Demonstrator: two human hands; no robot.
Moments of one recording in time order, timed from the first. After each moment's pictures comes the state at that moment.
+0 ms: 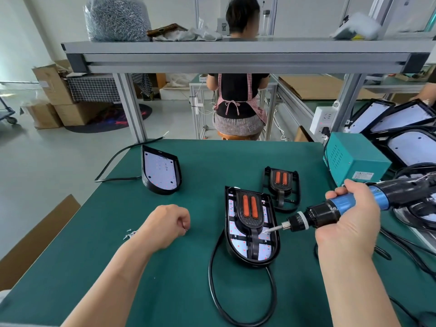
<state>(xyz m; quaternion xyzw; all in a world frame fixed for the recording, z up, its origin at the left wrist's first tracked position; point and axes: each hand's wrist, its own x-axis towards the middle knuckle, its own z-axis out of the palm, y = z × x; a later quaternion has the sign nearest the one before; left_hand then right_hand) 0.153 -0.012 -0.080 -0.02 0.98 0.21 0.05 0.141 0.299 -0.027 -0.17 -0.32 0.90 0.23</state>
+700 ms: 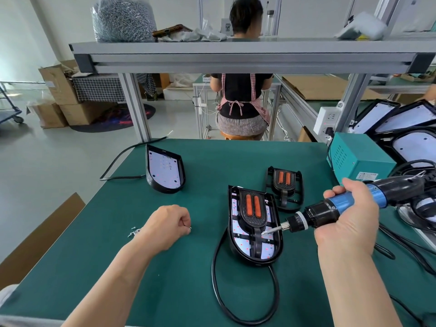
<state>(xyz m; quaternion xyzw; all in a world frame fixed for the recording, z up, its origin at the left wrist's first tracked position) 0.159 -0.017 -0.088 -0.02 0.98 0.21 0.01 0.142 0.293 -0.021 -0.19 -0.33 0.90 0.20</state>
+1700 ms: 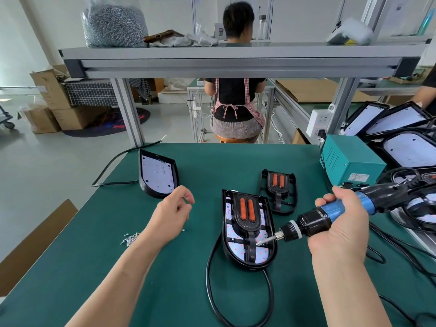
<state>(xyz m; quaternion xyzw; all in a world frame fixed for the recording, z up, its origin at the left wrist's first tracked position) 0.140 0.004 -0.085 -0.03 0.89 0.44 -0.10 0.147 0.294 -0.025 -0.20 -0.31 0.91 0.18</state>
